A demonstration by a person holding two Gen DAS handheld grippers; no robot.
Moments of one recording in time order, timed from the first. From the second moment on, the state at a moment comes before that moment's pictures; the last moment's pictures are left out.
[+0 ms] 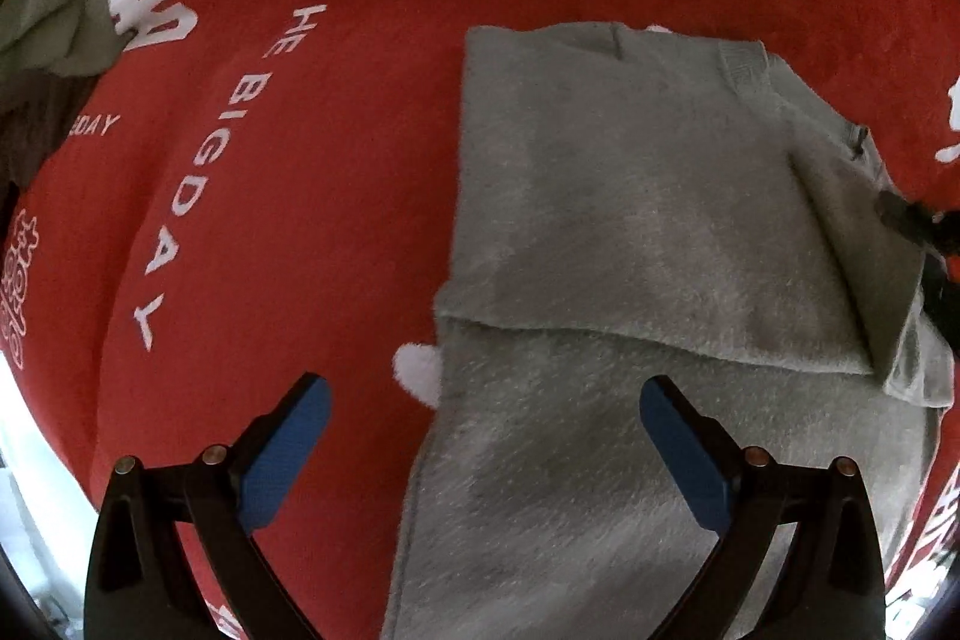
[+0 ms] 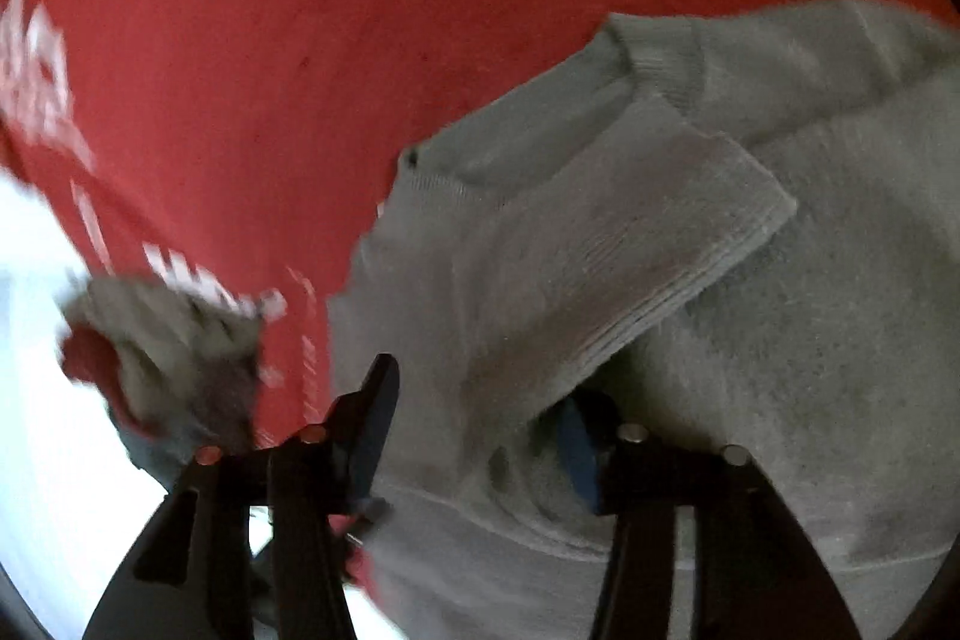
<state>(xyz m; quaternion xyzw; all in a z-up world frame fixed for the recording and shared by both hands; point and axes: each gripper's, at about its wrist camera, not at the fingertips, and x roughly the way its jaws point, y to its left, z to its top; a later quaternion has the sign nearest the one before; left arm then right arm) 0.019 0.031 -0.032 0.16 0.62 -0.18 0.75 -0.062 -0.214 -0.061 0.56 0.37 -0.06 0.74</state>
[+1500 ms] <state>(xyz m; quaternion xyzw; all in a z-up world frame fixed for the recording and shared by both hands) 0.041 -0.034 -0.047 0.22 0.60 -0.22 0.74 -0.261 -0.272 -0.093 0.59 0.36 -0.20 0.70</state>
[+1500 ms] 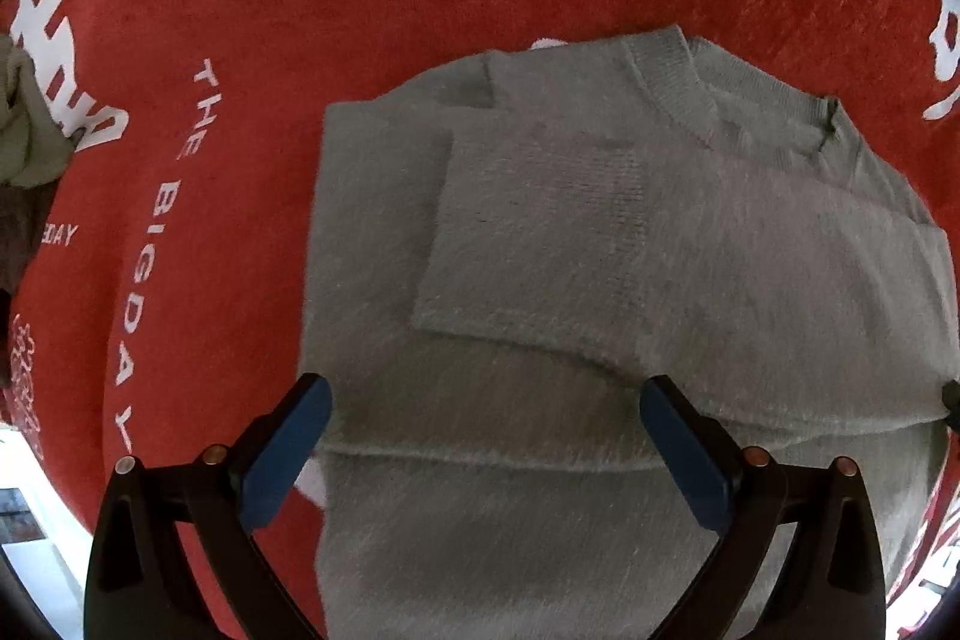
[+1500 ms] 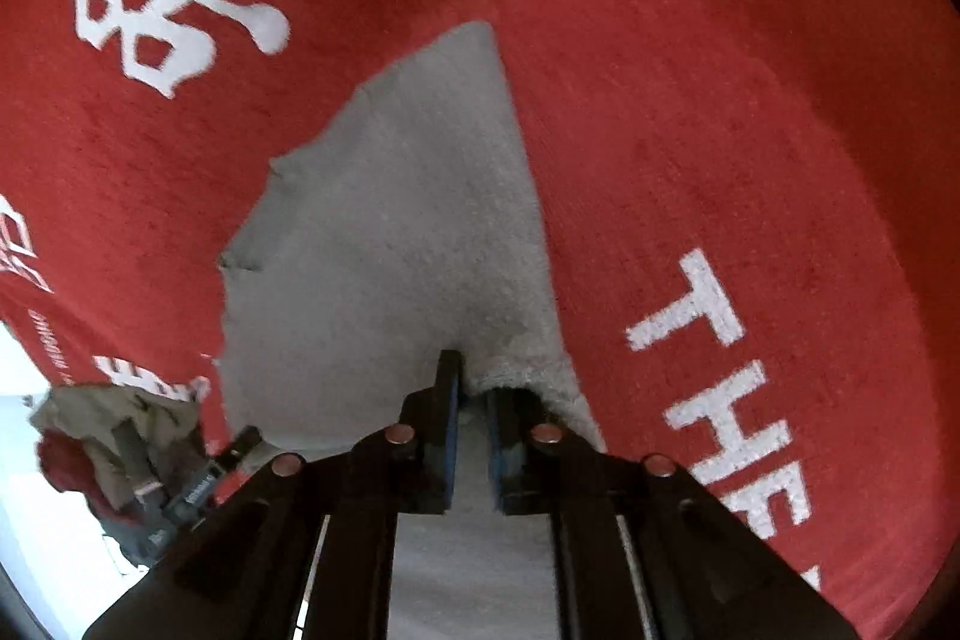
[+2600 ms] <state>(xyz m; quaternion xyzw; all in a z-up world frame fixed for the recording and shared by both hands) 0.056 -0.009 -0.031 0.22 0.58 -0.27 0.73 -0.257 -0.240 -0.074 0.55 0.41 -0.20 0.70</state>
